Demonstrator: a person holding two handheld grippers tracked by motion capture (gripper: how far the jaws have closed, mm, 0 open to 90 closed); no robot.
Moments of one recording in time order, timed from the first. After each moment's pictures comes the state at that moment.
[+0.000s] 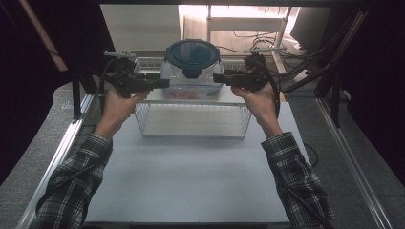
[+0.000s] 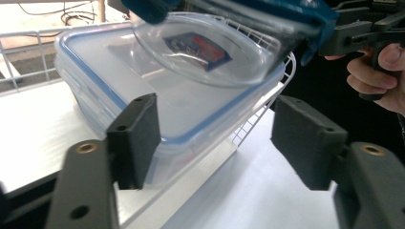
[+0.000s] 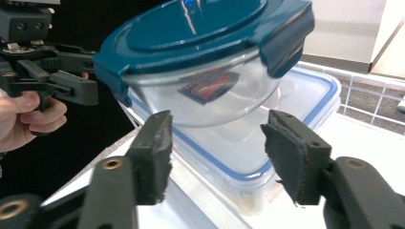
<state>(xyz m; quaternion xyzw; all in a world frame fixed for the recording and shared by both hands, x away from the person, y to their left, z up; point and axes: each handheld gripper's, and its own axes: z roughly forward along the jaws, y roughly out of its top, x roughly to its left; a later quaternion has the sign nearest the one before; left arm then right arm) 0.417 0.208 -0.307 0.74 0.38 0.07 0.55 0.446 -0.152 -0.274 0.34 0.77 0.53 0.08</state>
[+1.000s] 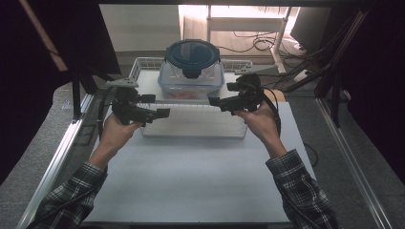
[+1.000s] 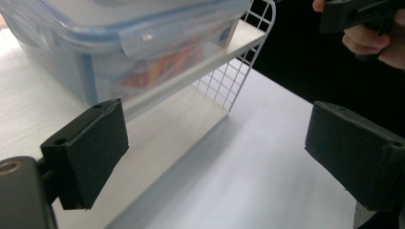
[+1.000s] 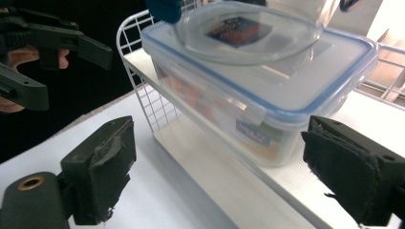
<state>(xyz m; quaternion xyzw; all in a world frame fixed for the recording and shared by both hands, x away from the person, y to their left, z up) 0.361 0.197 -0.339 0.77 0.34 0.08 0.53 0.403 -0.143 -0.296 0.29 0.81 0.49 0.14</state>
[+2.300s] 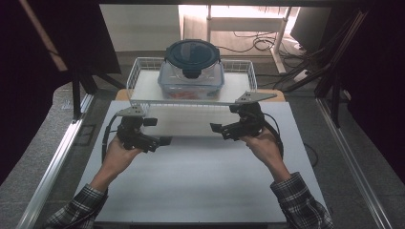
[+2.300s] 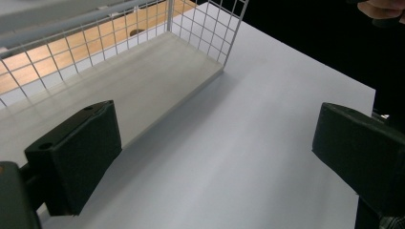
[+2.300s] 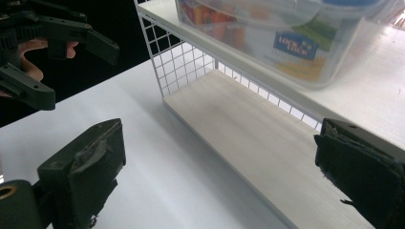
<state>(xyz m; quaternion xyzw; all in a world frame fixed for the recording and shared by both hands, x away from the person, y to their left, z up) 0.327 0.186 -0.393 0.80 0.34 0.08 0.50 0.366 -0.155 -0.344 0.28 0.82 0.48 0.13</state>
